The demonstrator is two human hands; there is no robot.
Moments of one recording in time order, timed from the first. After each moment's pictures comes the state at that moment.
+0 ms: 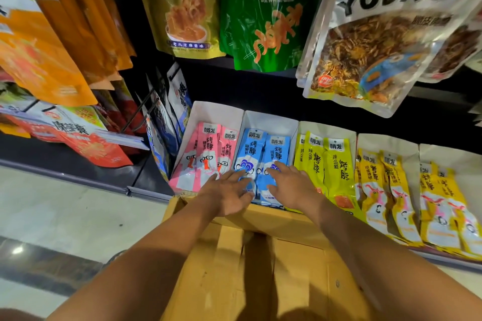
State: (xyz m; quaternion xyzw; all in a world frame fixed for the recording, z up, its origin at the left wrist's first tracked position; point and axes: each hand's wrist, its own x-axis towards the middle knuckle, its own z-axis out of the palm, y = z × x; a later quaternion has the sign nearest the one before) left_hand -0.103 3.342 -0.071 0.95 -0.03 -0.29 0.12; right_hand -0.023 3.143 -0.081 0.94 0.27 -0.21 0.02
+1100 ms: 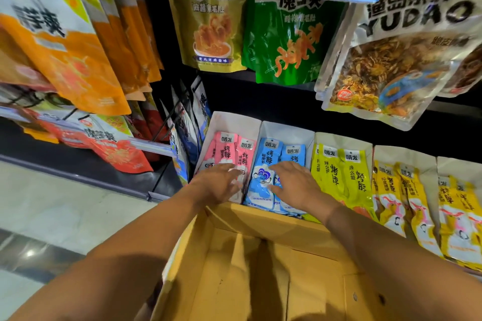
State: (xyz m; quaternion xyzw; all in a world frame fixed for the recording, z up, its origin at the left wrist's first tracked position) left_hand -0.104 3.419 -0.053 0.98 -0.04 -0.18 0.12; right_hand -0.025 3.178 -0.054 0.94 0.30 -0.15 -0.06
